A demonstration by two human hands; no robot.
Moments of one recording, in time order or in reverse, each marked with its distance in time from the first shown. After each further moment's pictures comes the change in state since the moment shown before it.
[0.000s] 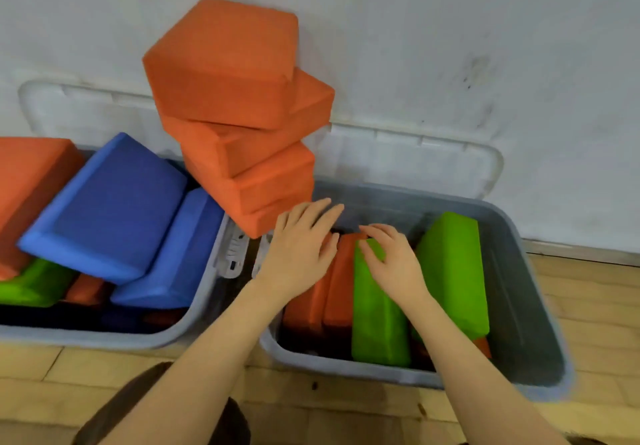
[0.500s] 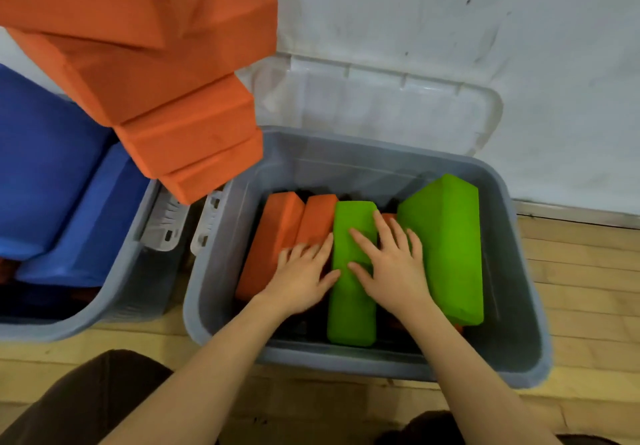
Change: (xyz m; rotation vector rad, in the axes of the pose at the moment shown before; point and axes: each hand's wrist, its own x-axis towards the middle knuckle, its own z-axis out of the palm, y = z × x) left_hand -0.042 0.042 0.137 -0.042 -0.781 -0.233; right_hand -0.039 0.101 0.005 -0.596 -0.209 -0.075
